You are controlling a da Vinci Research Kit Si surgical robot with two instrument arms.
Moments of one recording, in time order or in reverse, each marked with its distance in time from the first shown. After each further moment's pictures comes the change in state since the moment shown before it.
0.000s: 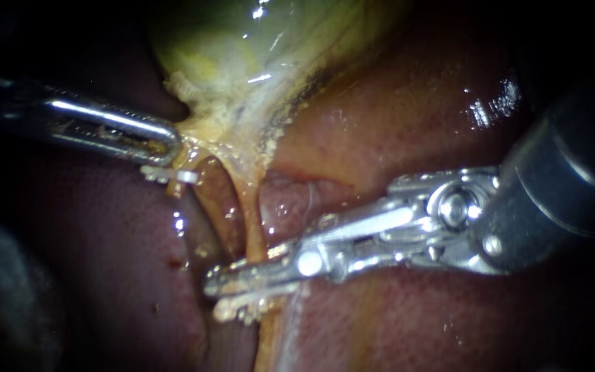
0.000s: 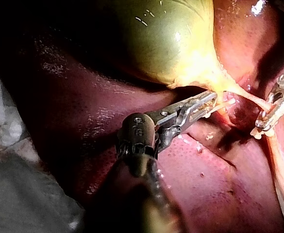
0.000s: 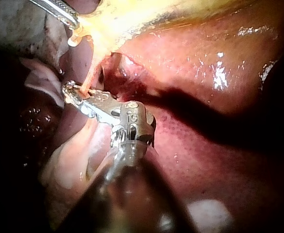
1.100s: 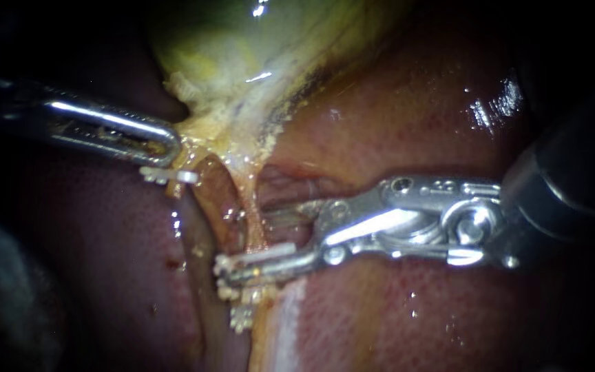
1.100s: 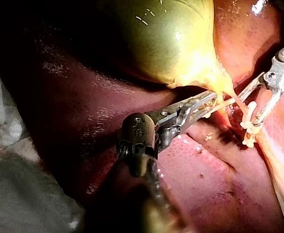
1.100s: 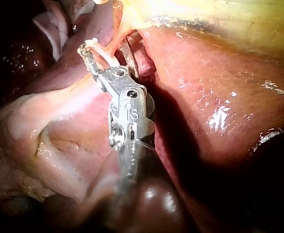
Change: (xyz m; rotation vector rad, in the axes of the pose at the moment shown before) right arm -0.003 0.005 0.001 -0.042 0.027 -0.508; left arm 0.000 0.000 0.000 0.000 0.000 0.001
